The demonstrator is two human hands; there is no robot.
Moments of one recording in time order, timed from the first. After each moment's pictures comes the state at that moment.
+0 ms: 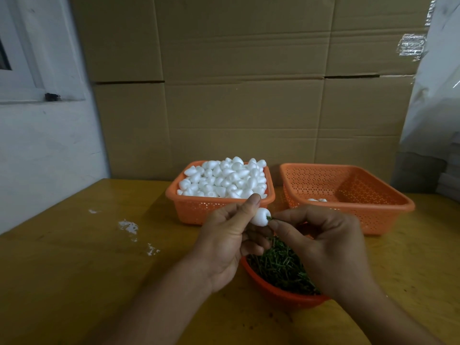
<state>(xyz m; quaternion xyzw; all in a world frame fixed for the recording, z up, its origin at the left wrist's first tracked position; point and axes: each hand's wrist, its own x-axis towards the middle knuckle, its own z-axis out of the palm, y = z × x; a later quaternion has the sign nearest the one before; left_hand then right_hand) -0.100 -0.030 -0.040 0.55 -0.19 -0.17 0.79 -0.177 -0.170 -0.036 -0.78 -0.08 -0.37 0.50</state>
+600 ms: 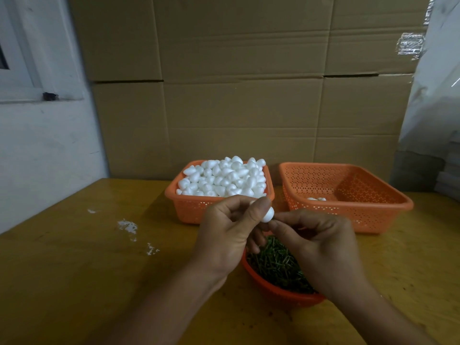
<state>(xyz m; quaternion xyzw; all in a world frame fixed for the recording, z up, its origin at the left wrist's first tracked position) -0.097 -0.030 -0.048 0.60 -0.30 -0.01 0.74 -0.173 -0.169 -0.041 -0.78 -0.09 -0.35 0.50</state>
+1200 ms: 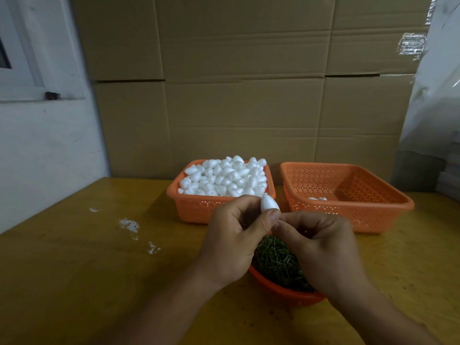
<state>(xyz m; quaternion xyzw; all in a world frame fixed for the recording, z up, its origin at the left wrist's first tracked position) -0.099 -0.029 -0.051 0.63 -0.41 0.06 0.65 -0.170 -0.169 -0.047 -0.77 -0.04 -0.34 0.54</state>
